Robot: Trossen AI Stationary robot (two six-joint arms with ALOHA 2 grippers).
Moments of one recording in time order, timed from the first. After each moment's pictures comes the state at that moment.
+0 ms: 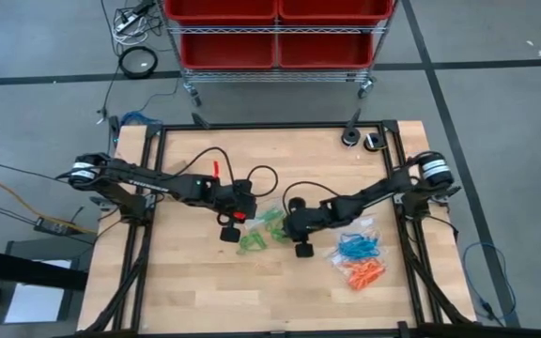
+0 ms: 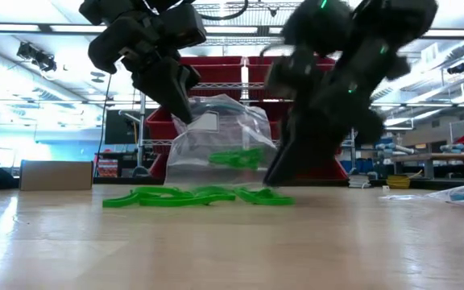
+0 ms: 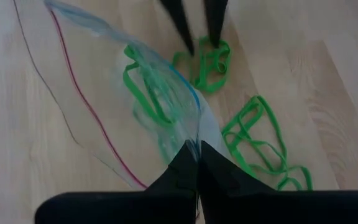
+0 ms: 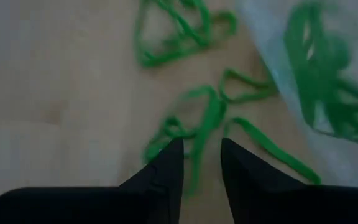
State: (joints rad) left arm -0.07 1.50 0.99 -0.41 0.00 0.17; right arm 0.19 1.79 0.88 0.08 0.09 0.05
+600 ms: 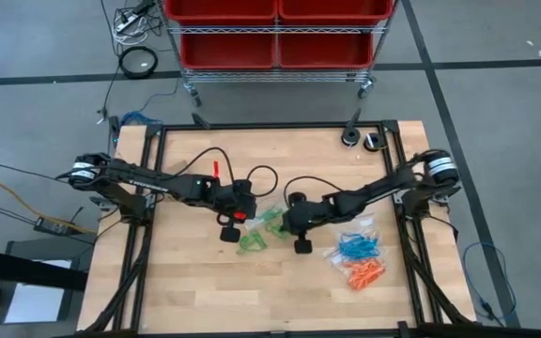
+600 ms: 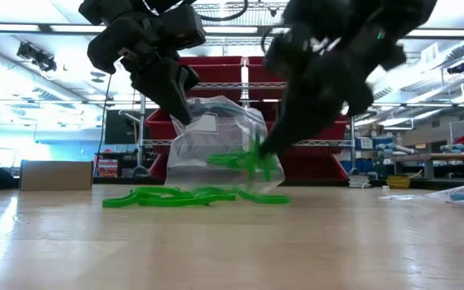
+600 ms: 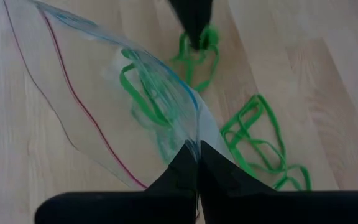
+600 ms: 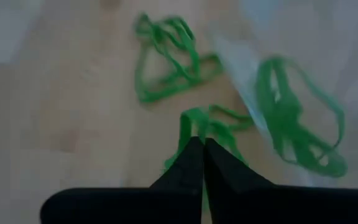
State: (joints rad) left arm -0.07 1.50 0.99 -0.42 0.00 0.16; right arm 0.17 1.73 0.88 0.10 0.06 0.03
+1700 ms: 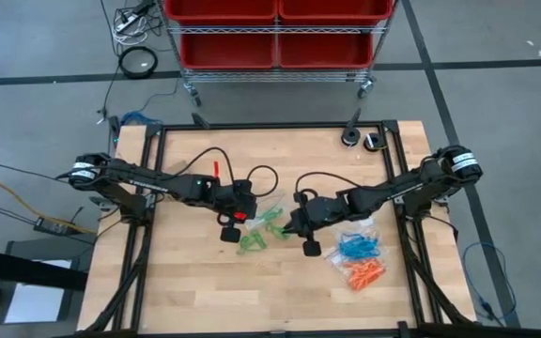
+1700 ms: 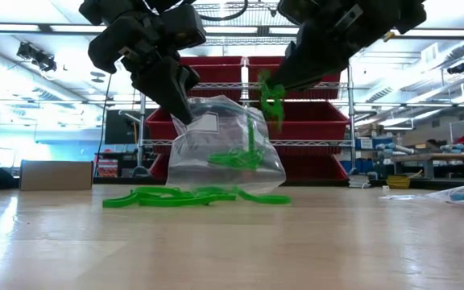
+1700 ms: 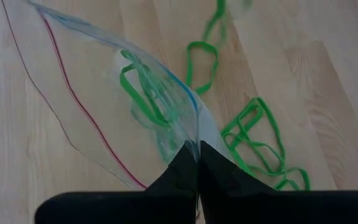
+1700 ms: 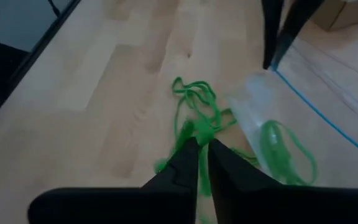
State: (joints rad) left arm -0.07 1.50 0.99 -0.42 0.00 0.15; right arm 0.22 1.54 0.88 0.05 0.05 0.05
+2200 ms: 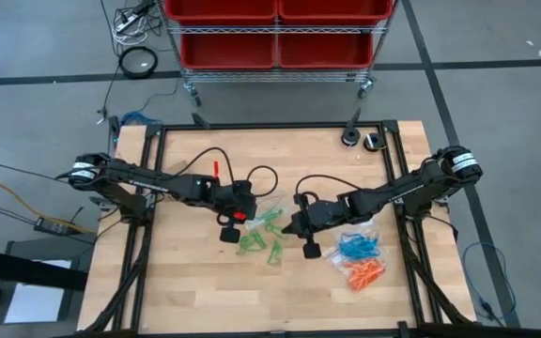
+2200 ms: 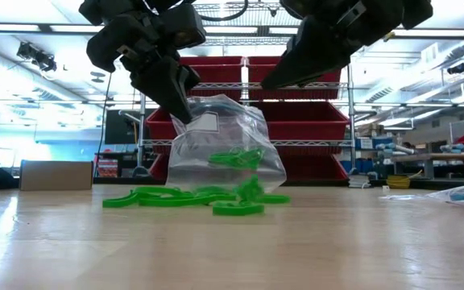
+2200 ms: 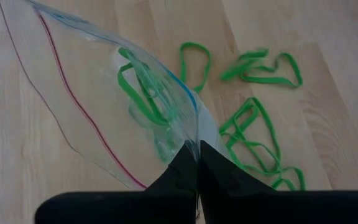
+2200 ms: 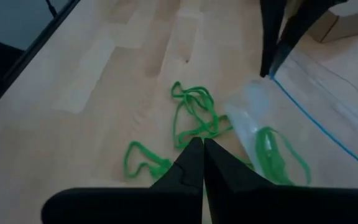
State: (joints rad) left arm -0.07 1.50 0.99 -0.42 0.01 0.15; right arm 0.25 1.54 0.88 0.07 0.10 0.02
